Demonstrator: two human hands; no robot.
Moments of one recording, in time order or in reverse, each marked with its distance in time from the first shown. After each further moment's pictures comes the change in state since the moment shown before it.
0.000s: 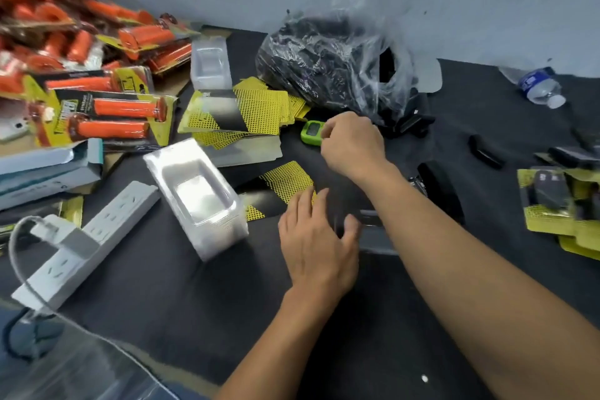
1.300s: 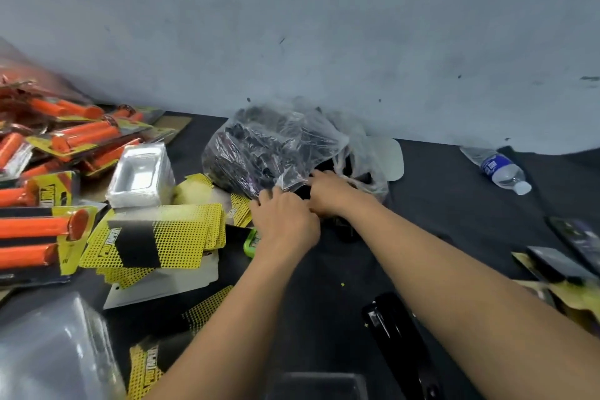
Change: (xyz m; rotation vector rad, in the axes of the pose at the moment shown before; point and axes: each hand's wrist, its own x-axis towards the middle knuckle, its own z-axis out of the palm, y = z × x) left_hand 0.247 0.092 0.060 0.555 -0.235 0.018; right_hand 0.186 0.091 -0.009 -0.252 -0.403 -0.130
